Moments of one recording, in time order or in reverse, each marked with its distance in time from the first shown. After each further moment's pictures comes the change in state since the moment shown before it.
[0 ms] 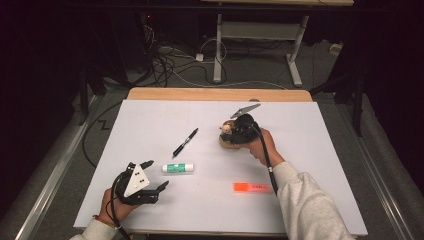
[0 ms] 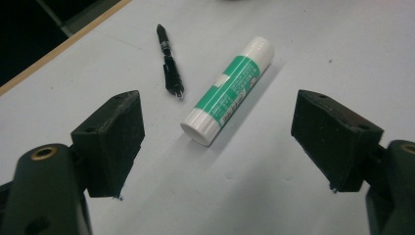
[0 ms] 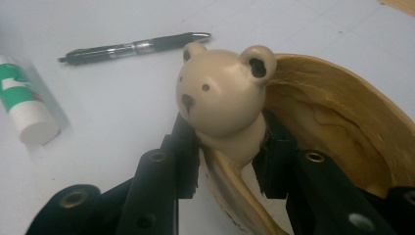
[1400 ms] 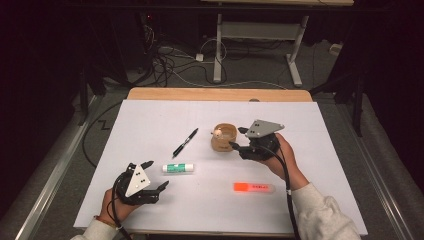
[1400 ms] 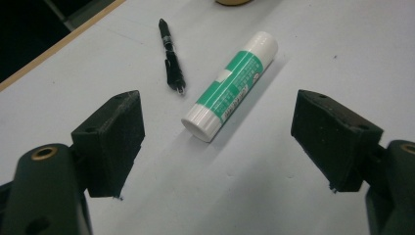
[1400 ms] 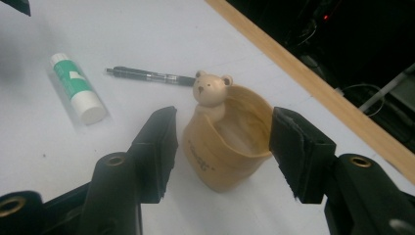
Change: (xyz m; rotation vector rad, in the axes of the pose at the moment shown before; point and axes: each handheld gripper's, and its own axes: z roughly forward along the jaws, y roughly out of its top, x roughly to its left) left arm -0.002 0.000 0.002 0.017 0.014 -0.004; right arm 0.053 -0.032 -0.085 -0.246 -0.188 -0.280
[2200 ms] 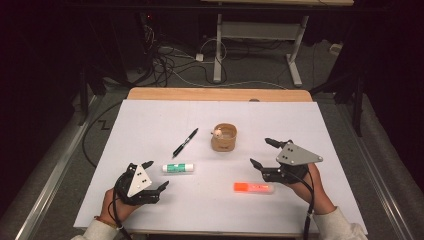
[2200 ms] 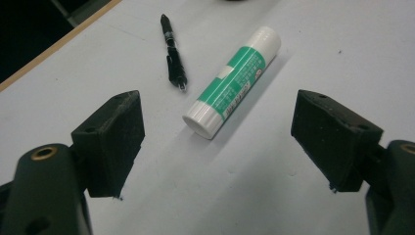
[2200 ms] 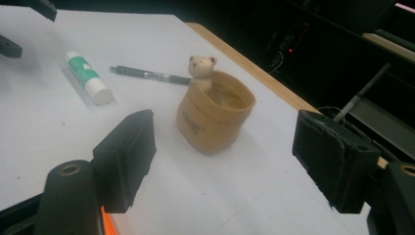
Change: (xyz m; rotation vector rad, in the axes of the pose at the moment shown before) left arm -0.002 0.001 0.001 0.017 0.018 0.002; right arm 0.017 -0.052 -0.065 -0.136 -0.100 -0.014
